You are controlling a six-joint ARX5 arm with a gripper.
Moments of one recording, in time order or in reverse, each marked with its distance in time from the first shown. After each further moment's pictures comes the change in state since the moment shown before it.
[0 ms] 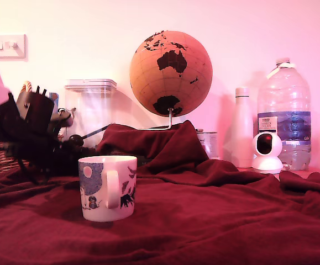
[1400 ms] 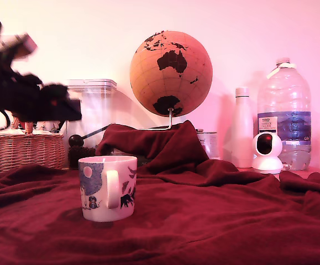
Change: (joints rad) arm -0.002 -0.613 -0.476 0.026 0.185 0.064
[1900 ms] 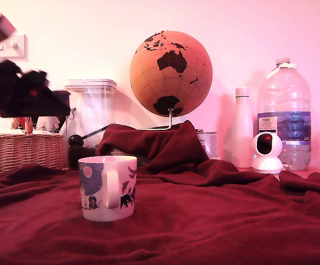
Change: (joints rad) arm 0.000 -0.205 -0.169 -0.041 0.039 -0.011
